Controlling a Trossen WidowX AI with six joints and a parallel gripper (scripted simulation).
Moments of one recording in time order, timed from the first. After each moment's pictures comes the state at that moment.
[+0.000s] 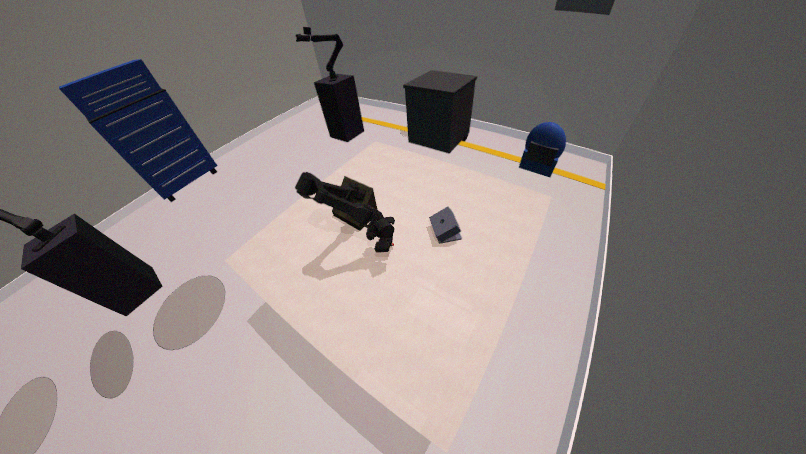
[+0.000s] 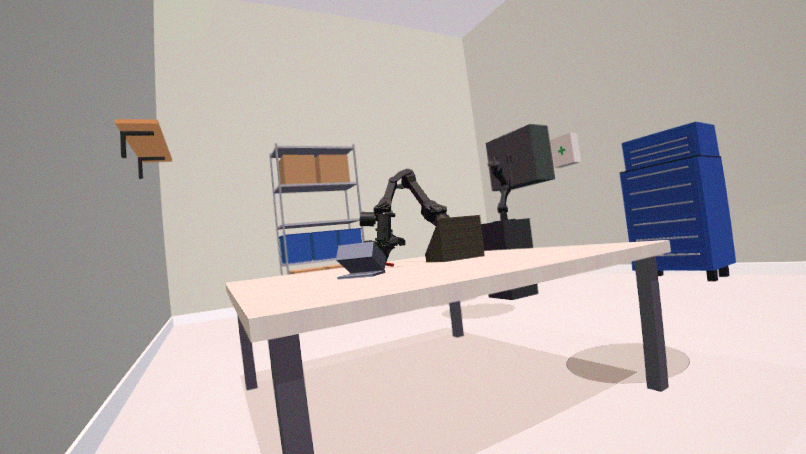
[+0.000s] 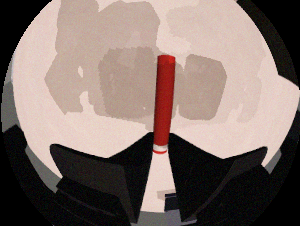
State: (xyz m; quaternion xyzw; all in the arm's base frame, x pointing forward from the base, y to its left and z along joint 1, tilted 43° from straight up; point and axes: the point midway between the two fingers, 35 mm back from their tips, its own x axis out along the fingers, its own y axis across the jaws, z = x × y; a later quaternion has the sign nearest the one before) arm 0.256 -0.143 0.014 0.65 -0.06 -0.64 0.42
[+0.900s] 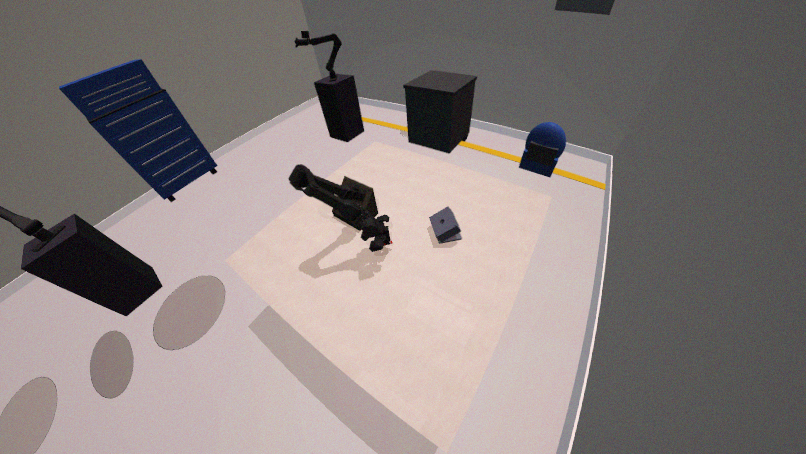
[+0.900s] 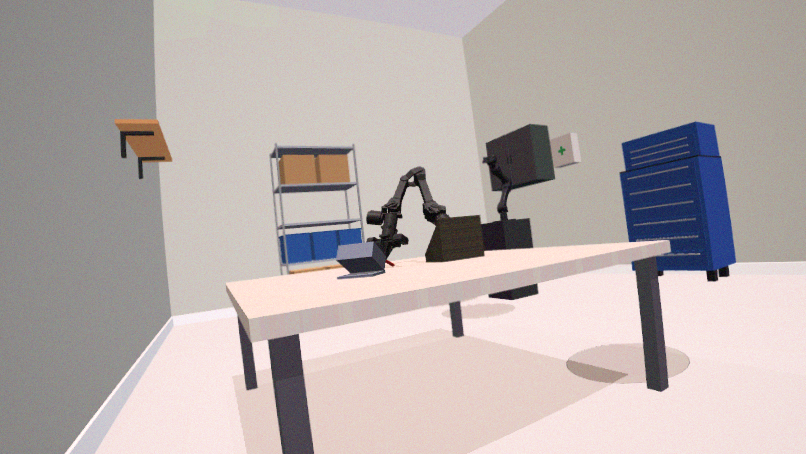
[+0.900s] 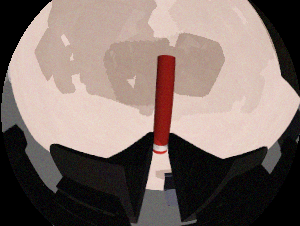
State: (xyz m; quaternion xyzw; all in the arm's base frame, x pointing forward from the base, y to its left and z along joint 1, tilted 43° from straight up) arm 0.244 -0.140 0.027 0.72 -0.01 -0.56 0.42
